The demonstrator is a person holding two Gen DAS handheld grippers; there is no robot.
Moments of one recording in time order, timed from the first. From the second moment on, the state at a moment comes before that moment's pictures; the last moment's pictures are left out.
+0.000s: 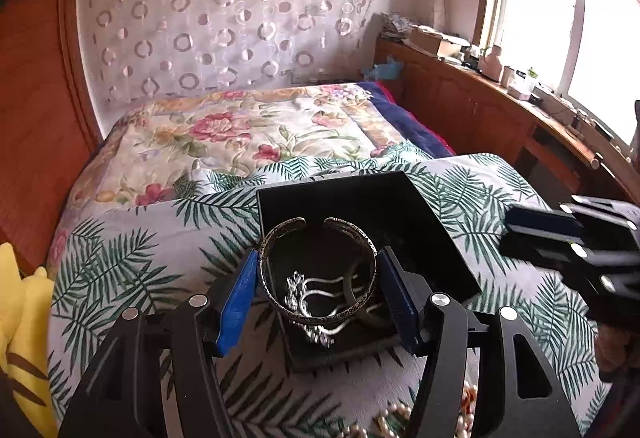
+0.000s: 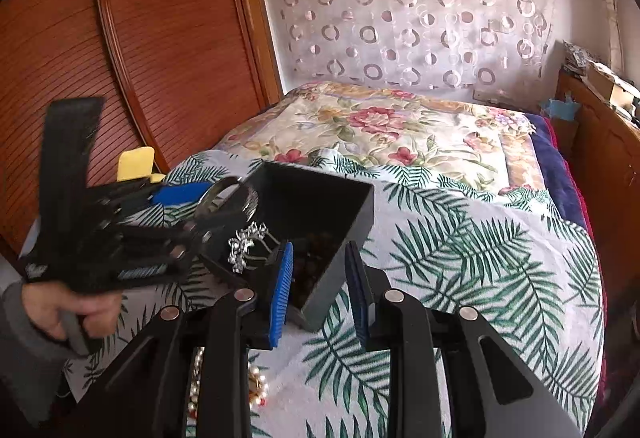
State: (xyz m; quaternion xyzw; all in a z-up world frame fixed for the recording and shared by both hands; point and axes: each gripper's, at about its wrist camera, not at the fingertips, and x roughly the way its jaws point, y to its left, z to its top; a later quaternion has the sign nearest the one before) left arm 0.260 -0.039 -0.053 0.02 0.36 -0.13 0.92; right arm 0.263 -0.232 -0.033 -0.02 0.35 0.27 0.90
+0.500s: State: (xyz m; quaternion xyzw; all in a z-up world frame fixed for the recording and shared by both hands) left arm 0.277 -0.046 -0.059 0.02 0.36 -0.12 0.92; right arm 0.240 -0.251 -0.052 -0.01 0.36 0.26 0.90
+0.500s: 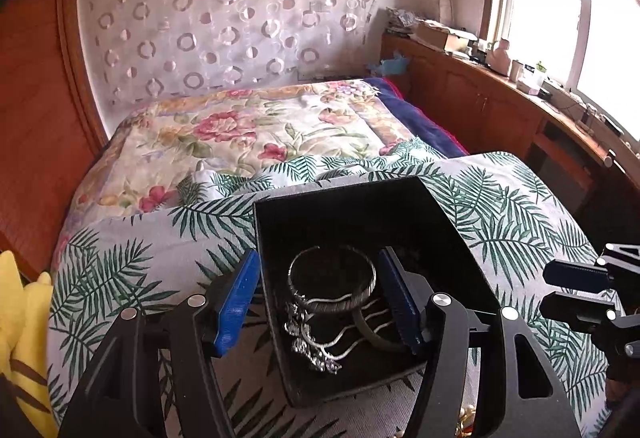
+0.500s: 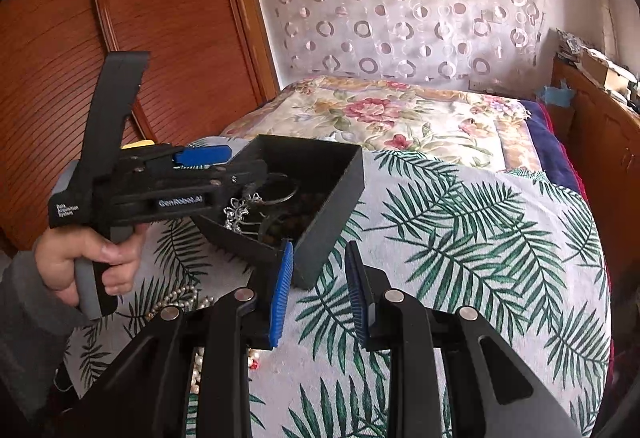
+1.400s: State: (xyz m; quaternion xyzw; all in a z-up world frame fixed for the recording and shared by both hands) left arm 0.133 0.018 -0.076 -0.02 0.35 -0.12 0.93; right arm 0.185 -0.214 -0.102 -0.02 0.42 0.31 0.85
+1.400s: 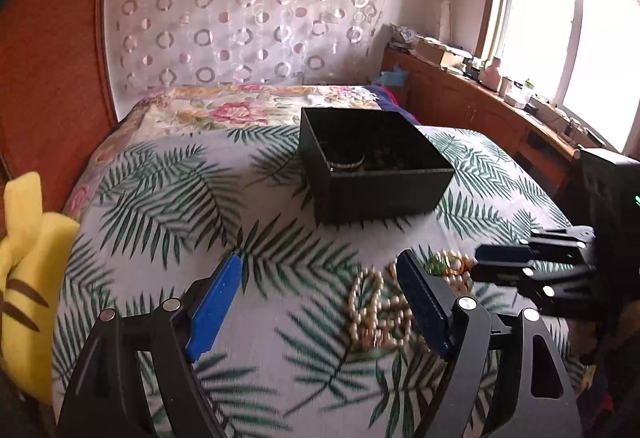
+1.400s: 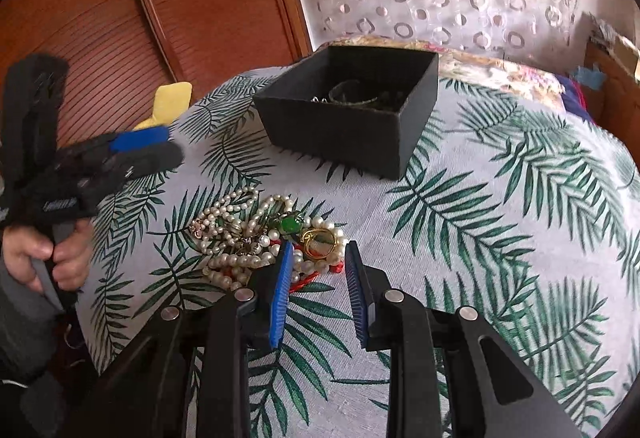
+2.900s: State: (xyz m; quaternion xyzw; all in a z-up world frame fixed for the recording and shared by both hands) left arm 0.104 0.020 -0.094 -0.04 0.36 -0.13 0.92; right arm 0.149 -0.238 0.018 -0.02 0.27 0.33 0.90
